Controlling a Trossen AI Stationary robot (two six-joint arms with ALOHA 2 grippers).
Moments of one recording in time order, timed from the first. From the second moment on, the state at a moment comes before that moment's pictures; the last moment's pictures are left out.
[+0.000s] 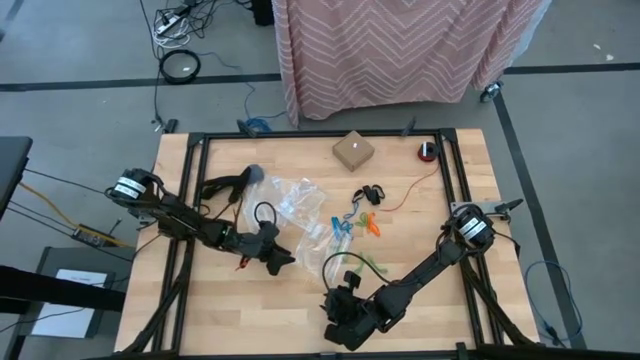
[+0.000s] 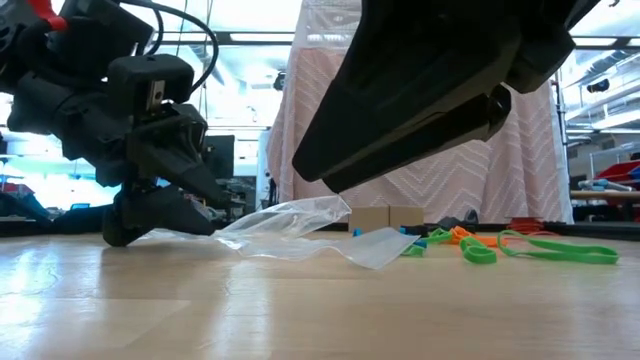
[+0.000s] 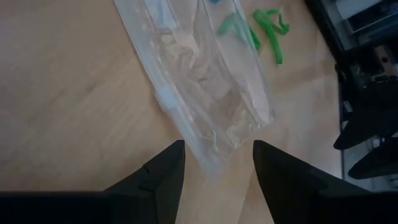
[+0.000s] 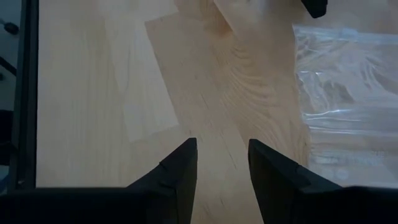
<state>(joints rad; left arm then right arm) -0.36 1.63 0.36 0.64 -0.18 -1.13 0.67 2.14 1.50 -0.33 0.65 0.86</state>
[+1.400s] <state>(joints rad) -0.33 1.69 0.49 0.52 -0.11 -1.09 0.67 2.14 1.50 -0.29 0.65 0.84</state>
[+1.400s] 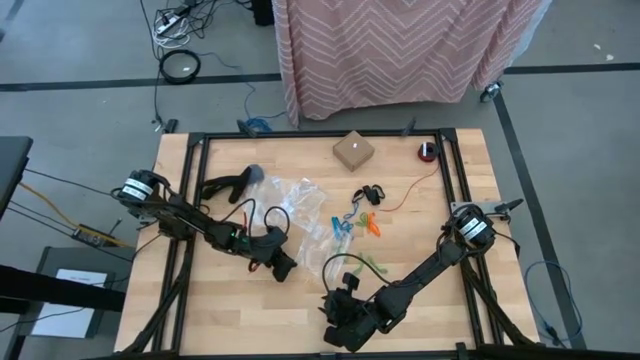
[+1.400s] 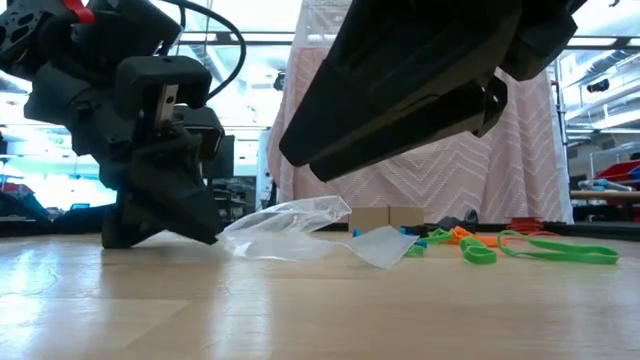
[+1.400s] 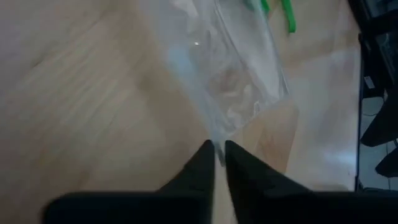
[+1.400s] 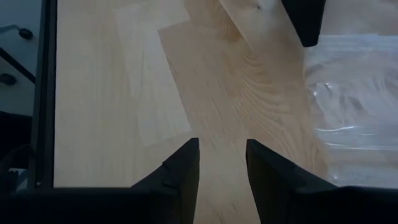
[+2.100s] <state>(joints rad) -0.39 1.61 0.49 0.51 -0.11 -1.00 0.61 2.05 1.51 -0.51 0.97 0.53</state>
